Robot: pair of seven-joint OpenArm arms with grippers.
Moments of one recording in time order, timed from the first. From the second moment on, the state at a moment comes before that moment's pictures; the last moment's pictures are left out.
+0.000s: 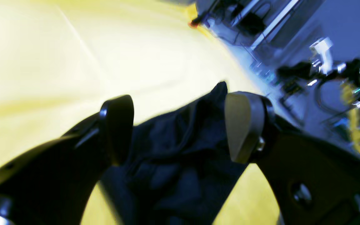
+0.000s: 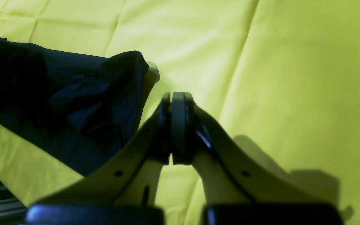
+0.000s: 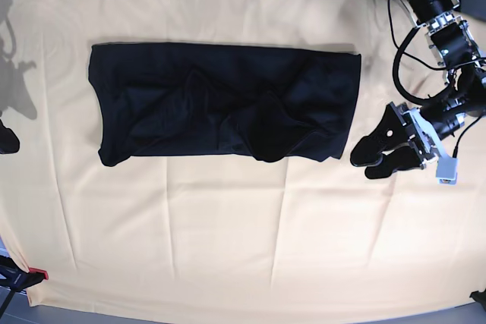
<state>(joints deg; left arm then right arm) -5.6 -17.1 -30.4 93.7 -83.6 -41.1 81.6 1.7 41.6 38.2 82.2 74.2 40.7 -81.5</state>
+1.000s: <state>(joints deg) 3.1 -15.8 -17.9 93.6 -68.8 -38.0 77.3 1.7 41.6 38.2 82.2 75.6 40.7 -81.5</state>
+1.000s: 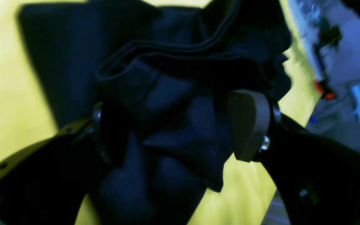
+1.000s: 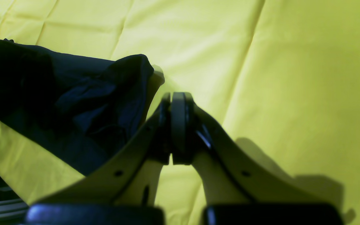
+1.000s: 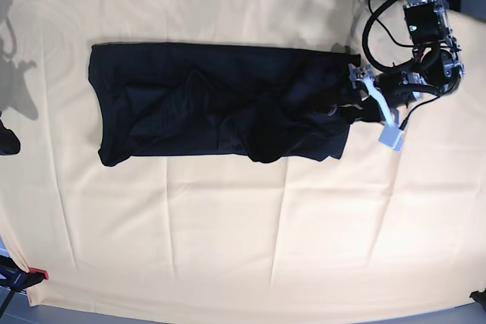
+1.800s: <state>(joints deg) 3.1 -9.9 -15.5 93.6 -87.7 -45.7 81.5 1.7 41.6 38.2 82.2 75.6 40.7 -81.5</state>
